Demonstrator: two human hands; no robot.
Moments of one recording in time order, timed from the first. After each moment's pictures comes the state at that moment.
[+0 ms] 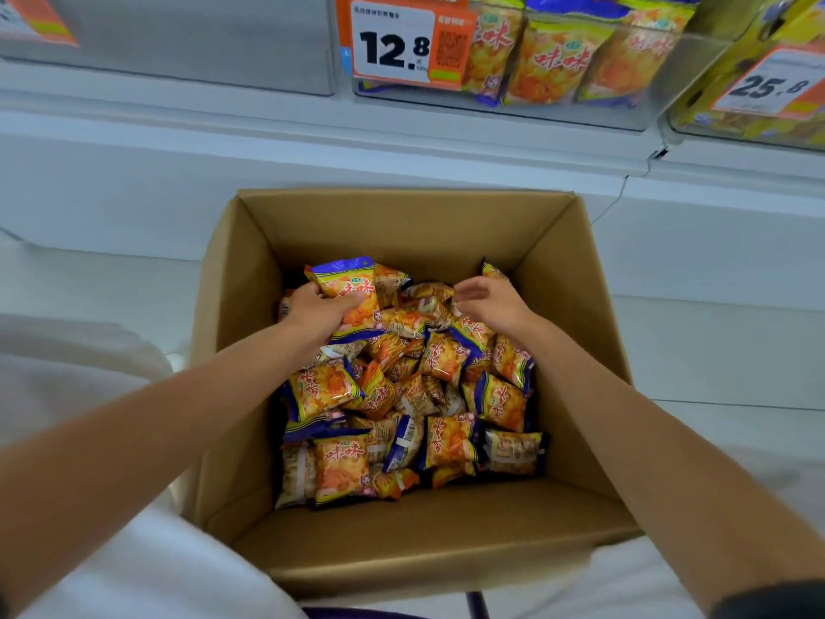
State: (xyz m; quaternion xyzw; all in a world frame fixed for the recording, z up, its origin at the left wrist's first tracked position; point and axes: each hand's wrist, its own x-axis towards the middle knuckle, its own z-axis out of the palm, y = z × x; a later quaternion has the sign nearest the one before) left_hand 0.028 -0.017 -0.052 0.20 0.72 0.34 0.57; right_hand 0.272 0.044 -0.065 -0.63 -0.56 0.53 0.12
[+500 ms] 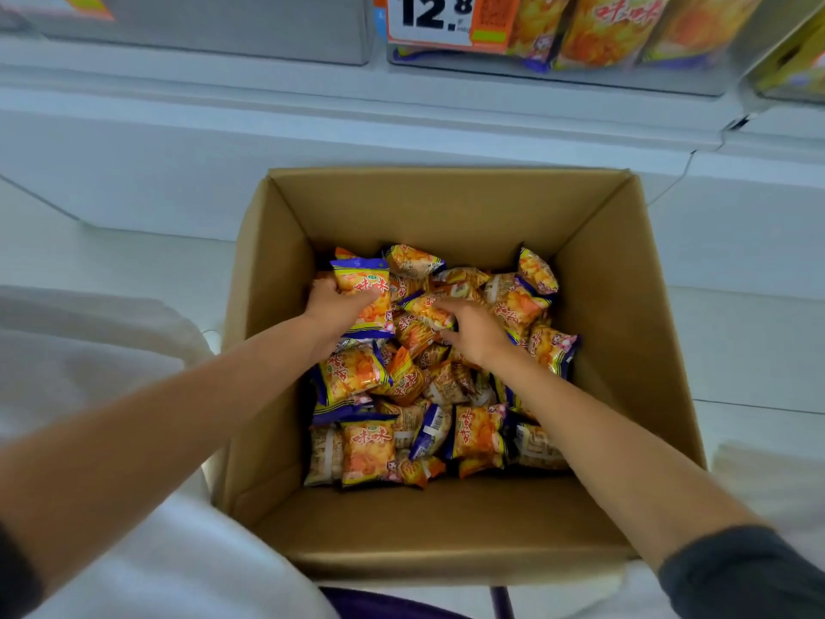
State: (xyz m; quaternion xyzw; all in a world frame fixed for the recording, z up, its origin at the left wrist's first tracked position) left_hand 0.014 -0.027 -0.066 0.19 0.76 0.30 0.54; right_hand 0.227 0.012 -0.149 -0.52 -0.78 0.35 -0.01
